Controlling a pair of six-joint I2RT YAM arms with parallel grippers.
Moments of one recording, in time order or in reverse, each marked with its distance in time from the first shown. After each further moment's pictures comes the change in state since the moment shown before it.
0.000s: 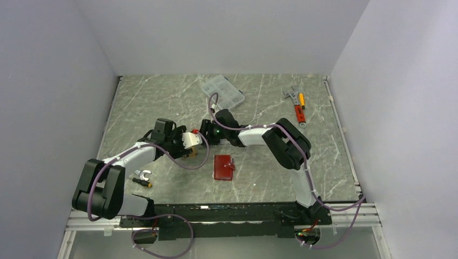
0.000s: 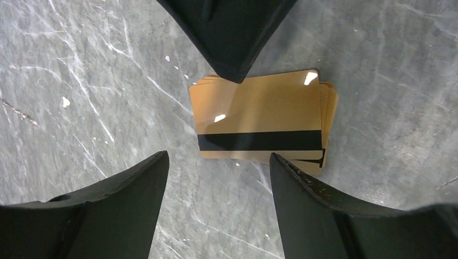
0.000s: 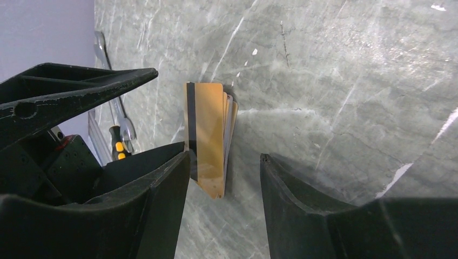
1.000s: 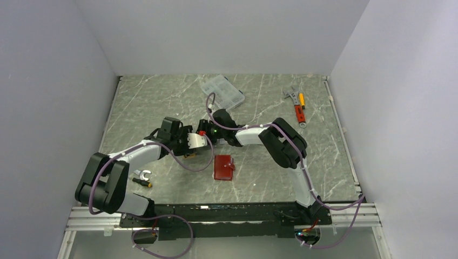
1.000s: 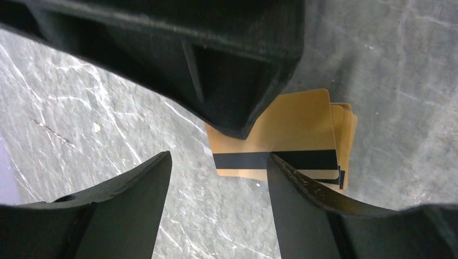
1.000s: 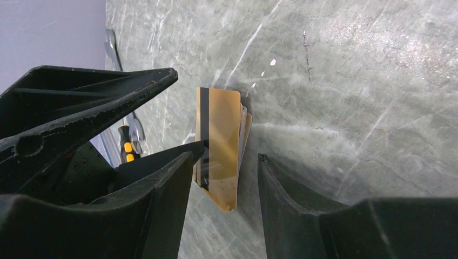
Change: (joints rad) left arm -0.068 0.055 0.040 0.021 -0.075 0.079; right arm 0.011 0.052 0.048 0.029 -0.040 0.023
